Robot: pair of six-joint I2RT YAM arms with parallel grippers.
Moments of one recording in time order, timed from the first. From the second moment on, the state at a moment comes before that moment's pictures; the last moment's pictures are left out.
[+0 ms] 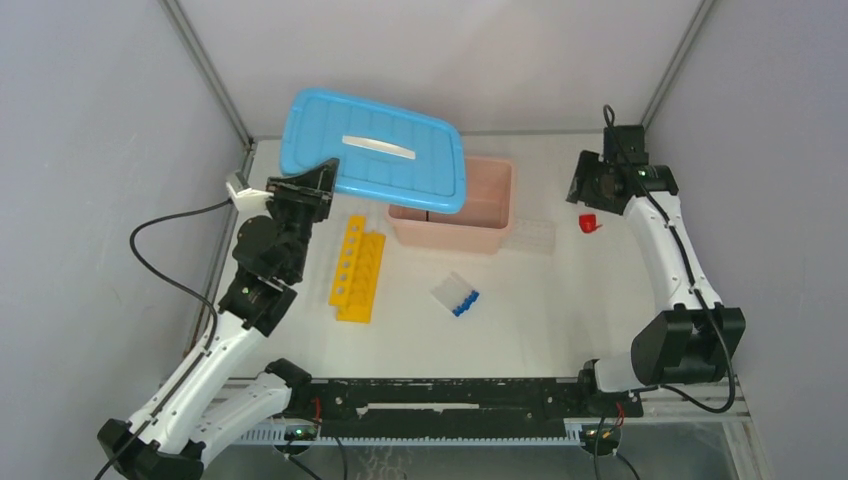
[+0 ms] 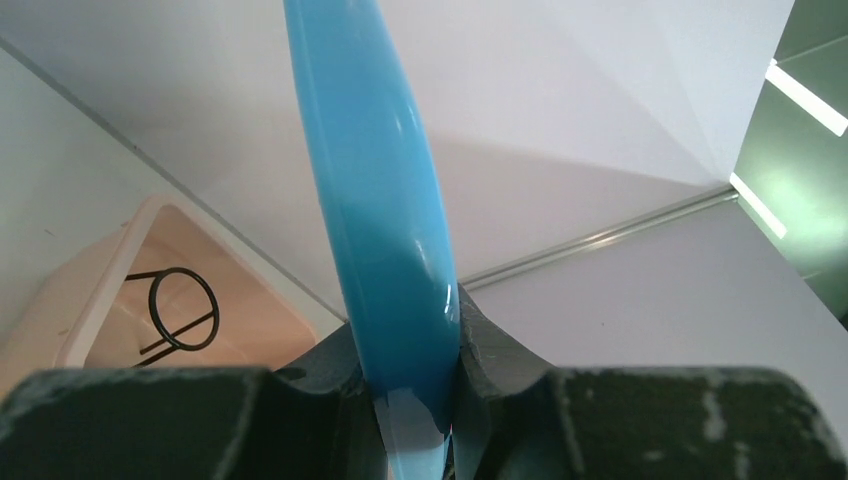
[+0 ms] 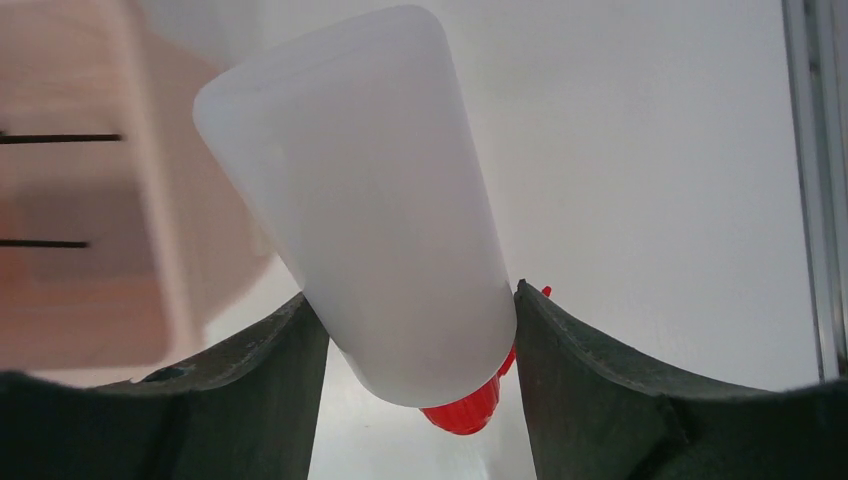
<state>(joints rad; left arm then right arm) -0.50 0.80 0.83 0.16 -0.39 -1.15 -0.01 1.42 1.36 -0.87 0.08 0.26</state>
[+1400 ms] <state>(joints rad) -0.49 0.71 0.88 0.08 -0.65 -1.09 0.50 2.11 2.10 -1.01 0.16 0.36</state>
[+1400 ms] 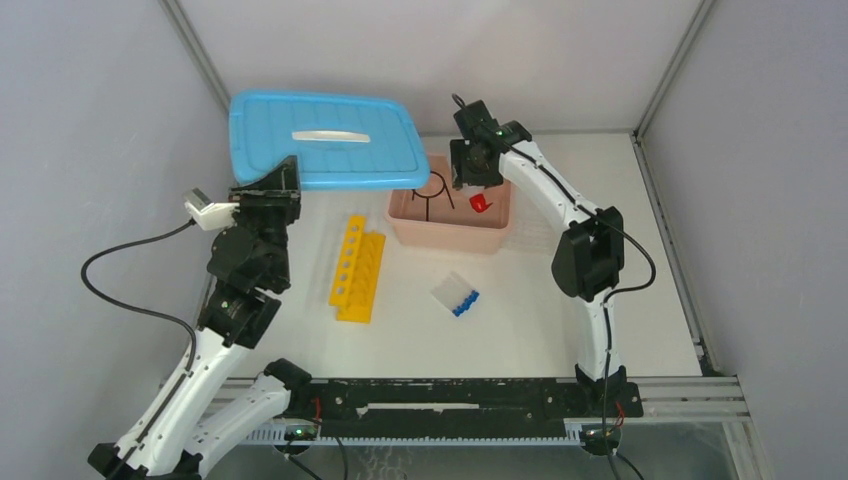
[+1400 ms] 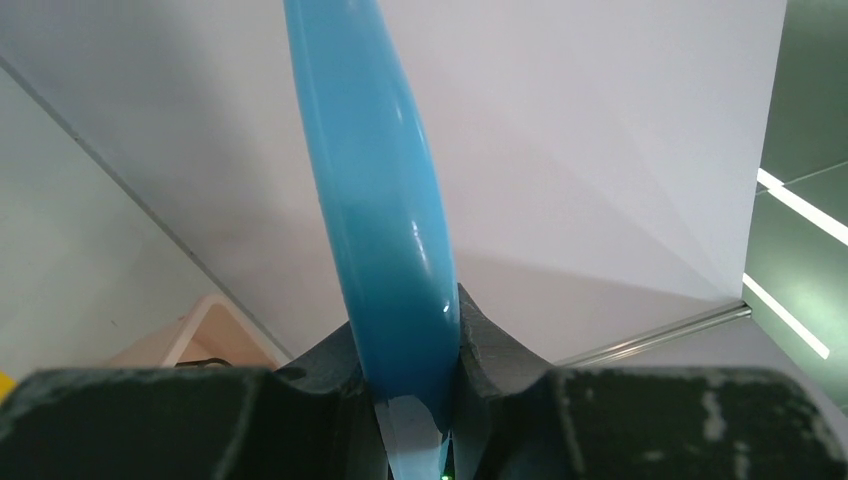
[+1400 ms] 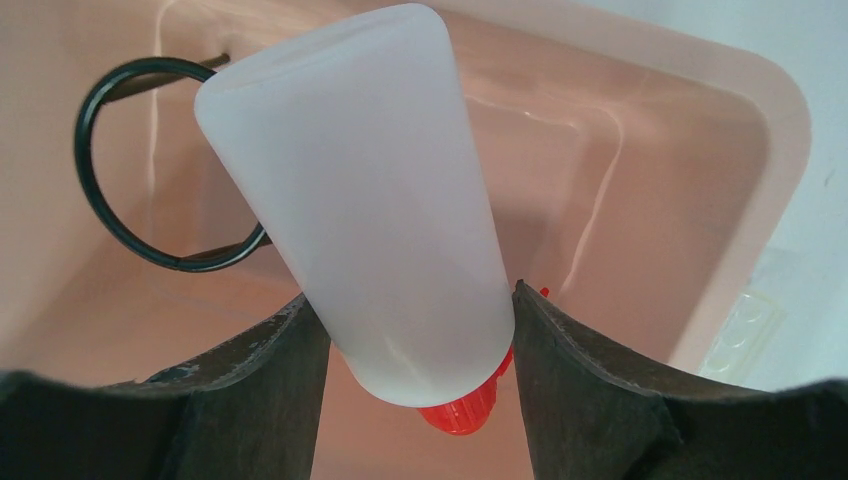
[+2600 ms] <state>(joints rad) -0.49 0.75 0.89 0.09 -0.68 -1.09 0.46 2.28 2.04 -0.98 0.10 0.35</state>
